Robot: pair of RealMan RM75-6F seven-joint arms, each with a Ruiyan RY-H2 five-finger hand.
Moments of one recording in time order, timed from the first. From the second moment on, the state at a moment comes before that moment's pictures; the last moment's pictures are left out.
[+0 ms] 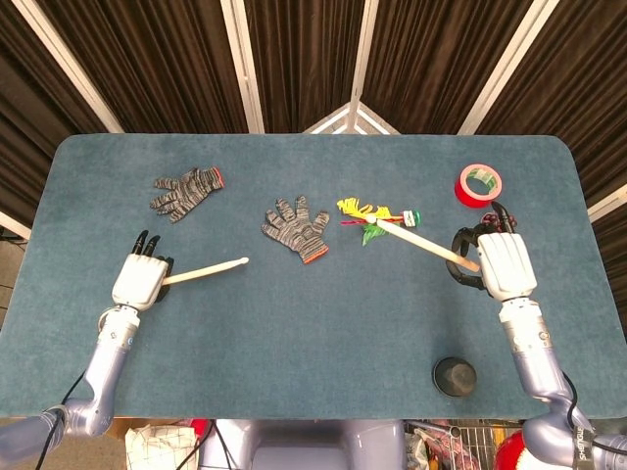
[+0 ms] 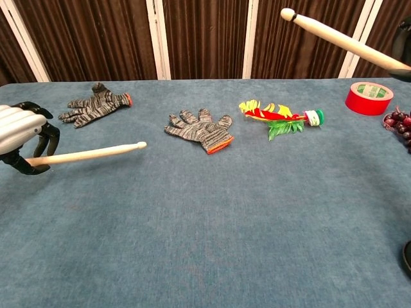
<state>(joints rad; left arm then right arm) -0.53 -1.63 -0.11 -1.18 1.18 1.14 0.54 0.47 -1.23 0.26 -1.65 -1.26 1.24 -0.10</state>
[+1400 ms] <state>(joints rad) -0.60 -1.62 -0.18 -1.27 1.47 1.33 0.30 0.64 -1.29 0.37 -1.53 -1.11 1.04 -0.01</state>
